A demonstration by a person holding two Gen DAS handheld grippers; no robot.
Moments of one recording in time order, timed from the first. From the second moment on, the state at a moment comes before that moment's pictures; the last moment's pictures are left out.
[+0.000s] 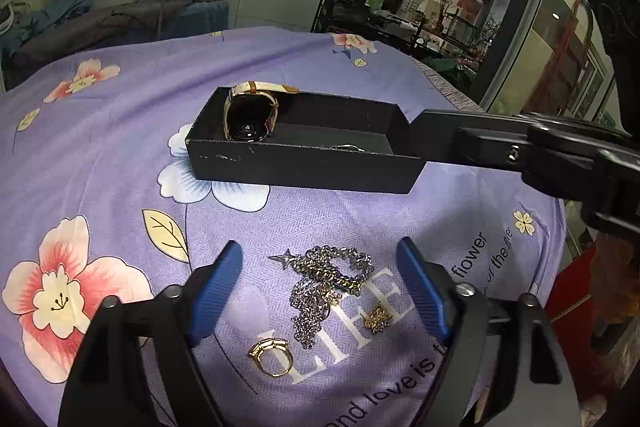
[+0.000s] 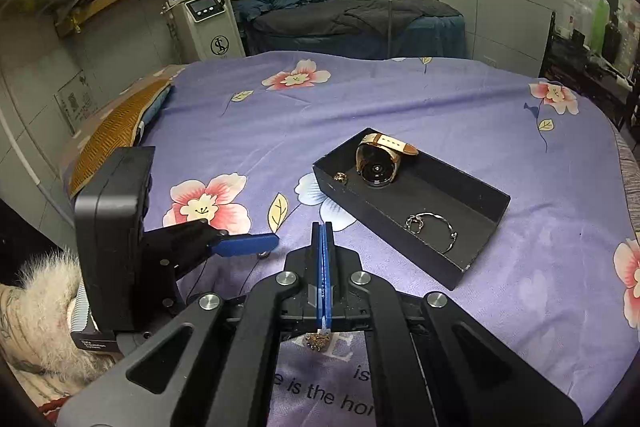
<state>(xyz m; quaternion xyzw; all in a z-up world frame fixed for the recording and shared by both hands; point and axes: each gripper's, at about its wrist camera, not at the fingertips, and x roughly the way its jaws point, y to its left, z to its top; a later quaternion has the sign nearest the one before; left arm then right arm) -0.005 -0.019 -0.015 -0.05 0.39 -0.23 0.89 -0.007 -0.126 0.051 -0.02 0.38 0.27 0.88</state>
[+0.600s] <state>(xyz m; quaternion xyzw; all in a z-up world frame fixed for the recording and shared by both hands) 0.010 0.038 -0.020 -0.08 0.42 -0.15 0.89 0.001 -0.108 -0.036 -0.11 0.47 0.23 0.85</state>
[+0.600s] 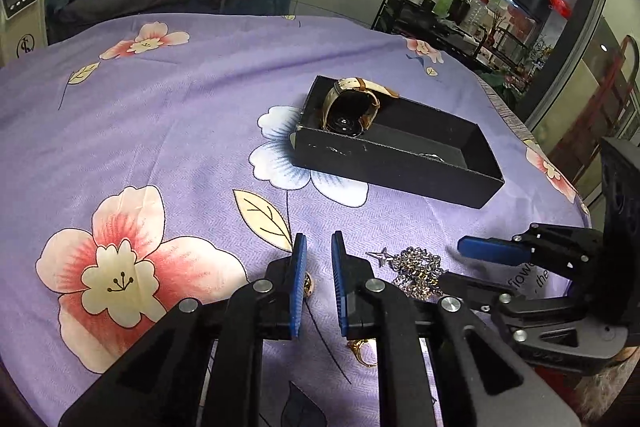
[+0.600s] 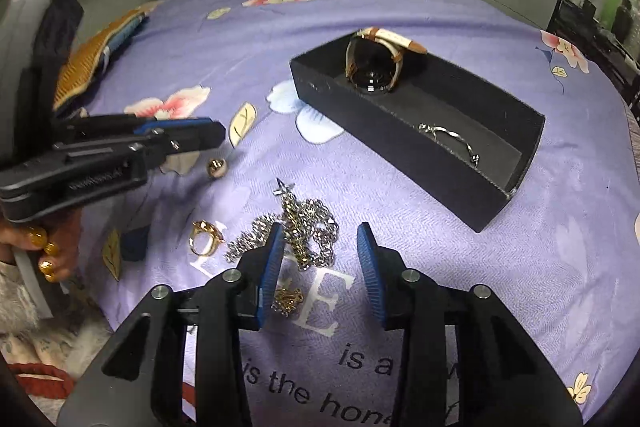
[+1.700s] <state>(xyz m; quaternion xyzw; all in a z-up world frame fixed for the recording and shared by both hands) 0.004 -0.020 -0.004 -0.06 0.36 -0.23 0.90 -0.003 -0.129 0.069 -0.01 0.38 0.26 0.89</state>
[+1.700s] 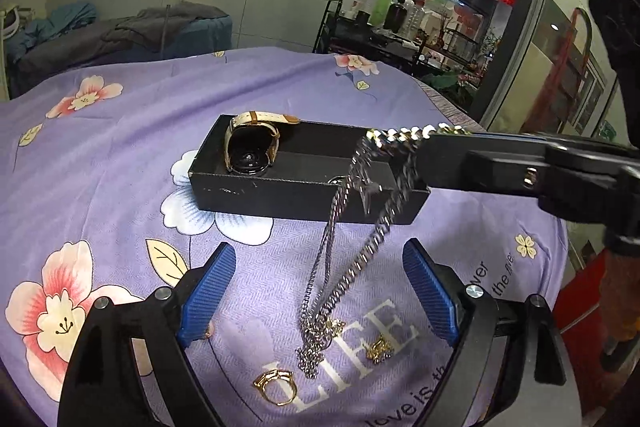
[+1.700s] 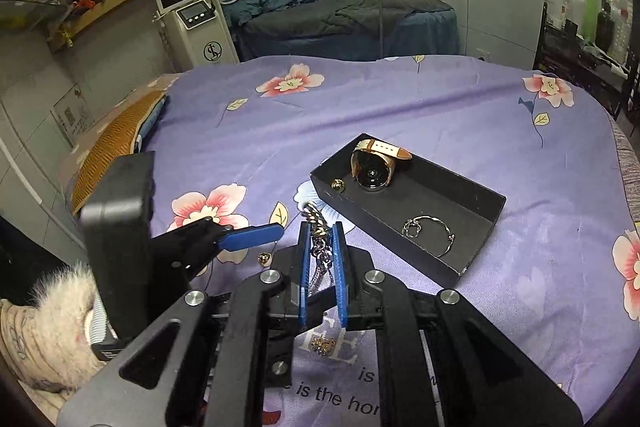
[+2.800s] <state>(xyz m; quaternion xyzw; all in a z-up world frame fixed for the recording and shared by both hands) 0.048 -0.040 0.139 -0.01 0.24 -0.25 0.94 0.007 -0.157 0.181 0.02 0.26 0.25 0.93</state>
